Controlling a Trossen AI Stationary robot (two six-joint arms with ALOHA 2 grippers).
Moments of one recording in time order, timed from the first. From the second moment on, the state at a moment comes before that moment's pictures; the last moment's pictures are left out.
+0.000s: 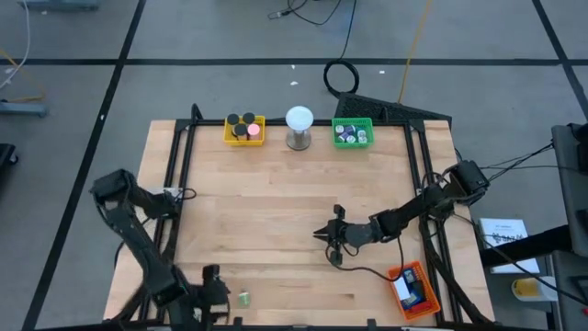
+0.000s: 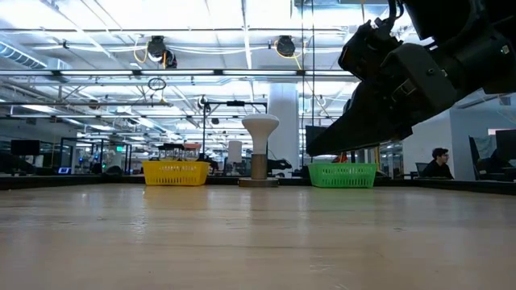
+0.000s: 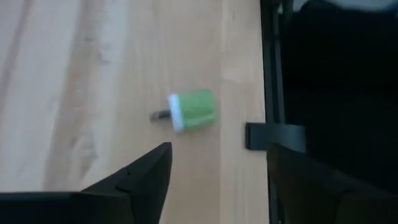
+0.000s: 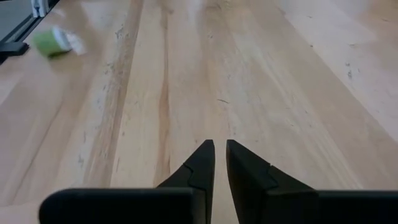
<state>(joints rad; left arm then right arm) -1.04 1.65 1.04 -0.46 -0.39 -1.03 0.39 1.72 0.59 0.63 0.39 0.32</state>
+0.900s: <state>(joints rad) -1.04 1.94 1.29 -0.81 -0.39 -1.21 0.40 1.72 0.59 0.66 0.39 0.30</state>
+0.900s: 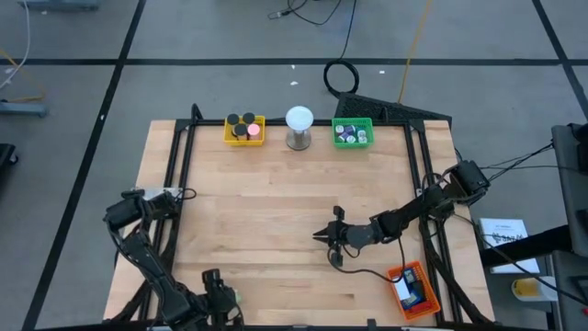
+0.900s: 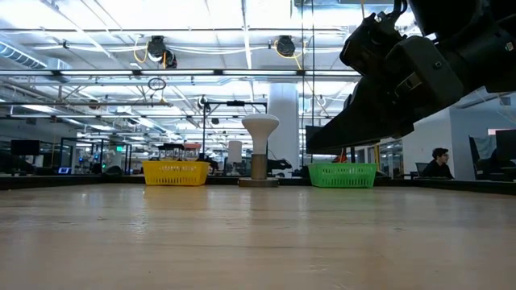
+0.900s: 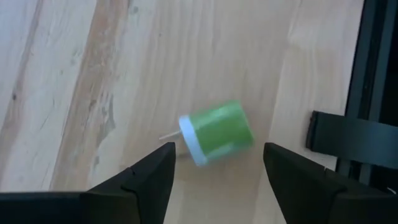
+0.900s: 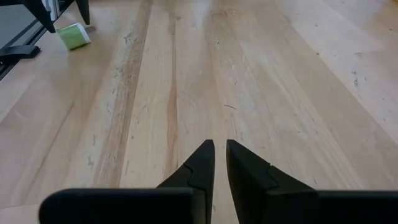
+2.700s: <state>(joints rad) -0.93 1.84 1.29 -0.87 -0.27 -1.05 0.40 1.72 0.59 0.66 0.39 0.29</state>
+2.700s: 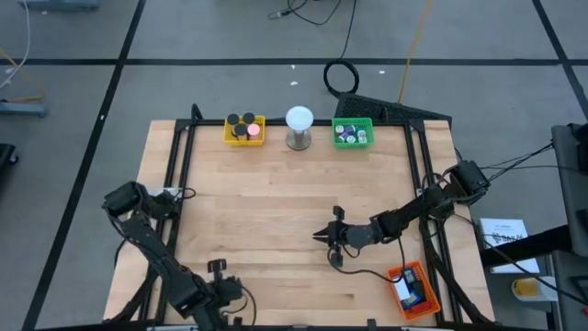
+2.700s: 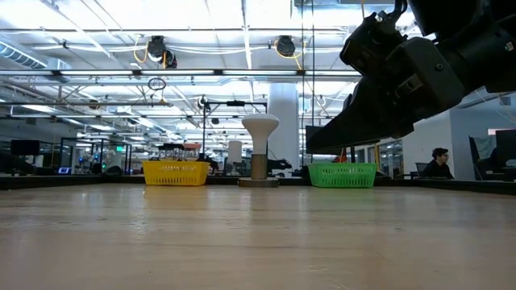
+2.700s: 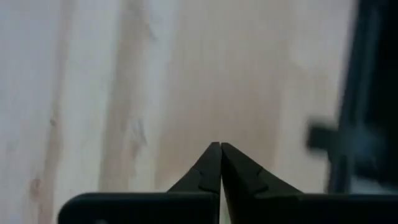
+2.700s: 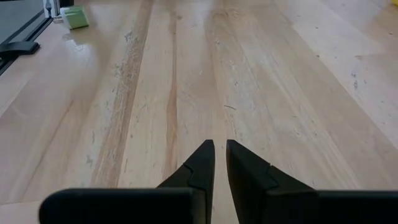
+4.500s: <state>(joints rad) -1.06 1.91 1.25 -0.86 -0.23 -0.68 0.40 1.72 0.59 0.66 0.39 0.26</state>
